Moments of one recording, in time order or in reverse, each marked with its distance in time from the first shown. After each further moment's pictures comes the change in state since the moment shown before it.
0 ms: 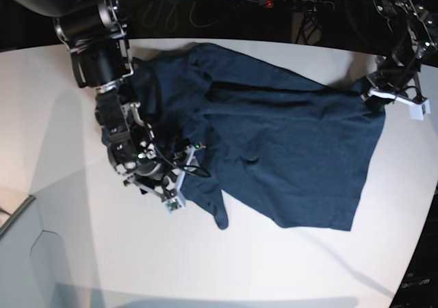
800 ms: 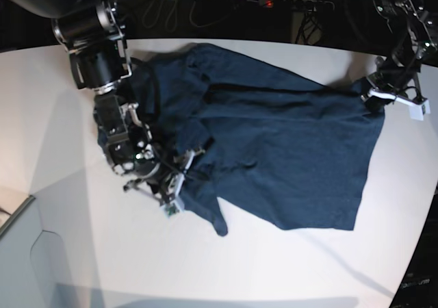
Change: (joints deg) left arm -0.2 0.0 0.0 0.0 -0.3 0.0 0.0; right arm 0.5 0.5 0.0 1.2 -0.3 0.6 5.2
